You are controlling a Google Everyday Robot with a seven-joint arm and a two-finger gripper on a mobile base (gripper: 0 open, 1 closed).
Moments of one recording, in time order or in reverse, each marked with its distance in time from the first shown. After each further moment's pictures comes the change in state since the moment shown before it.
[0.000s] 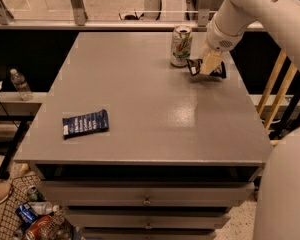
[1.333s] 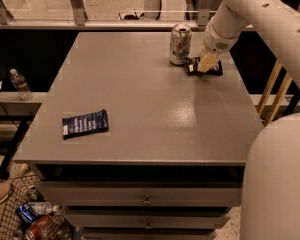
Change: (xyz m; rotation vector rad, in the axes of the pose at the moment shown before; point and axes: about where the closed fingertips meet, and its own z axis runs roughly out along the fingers) arm 0.002 -0.011 0.024 -0.017 -0.008 0.021
